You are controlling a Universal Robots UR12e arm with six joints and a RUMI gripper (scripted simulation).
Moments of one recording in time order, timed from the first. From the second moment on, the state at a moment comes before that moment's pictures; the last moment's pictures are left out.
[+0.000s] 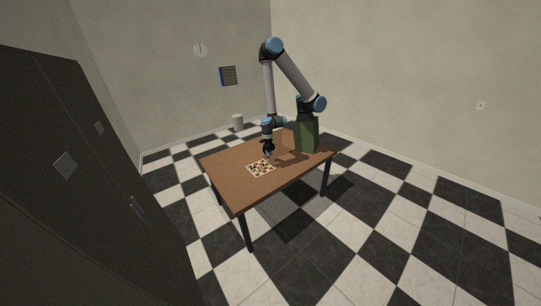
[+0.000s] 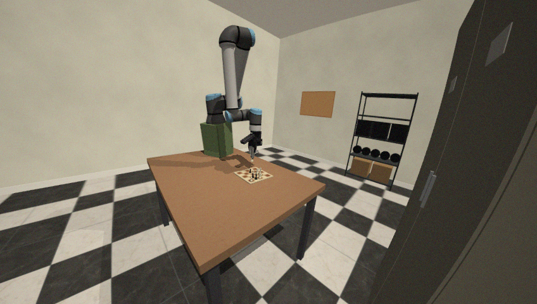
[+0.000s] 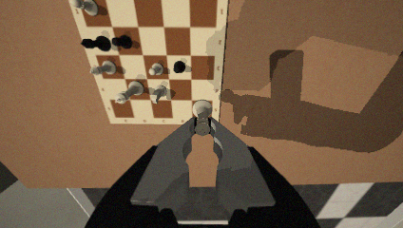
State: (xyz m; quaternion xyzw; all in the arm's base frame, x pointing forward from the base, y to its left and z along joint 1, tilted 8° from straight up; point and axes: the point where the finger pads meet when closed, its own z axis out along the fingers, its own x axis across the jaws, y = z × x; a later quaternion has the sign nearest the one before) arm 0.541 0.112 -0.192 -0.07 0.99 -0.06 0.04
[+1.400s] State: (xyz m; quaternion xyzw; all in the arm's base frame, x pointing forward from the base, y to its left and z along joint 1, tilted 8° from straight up) arm 0.547 0.104 -0.262 -0.07 0.99 -0.06 0.04
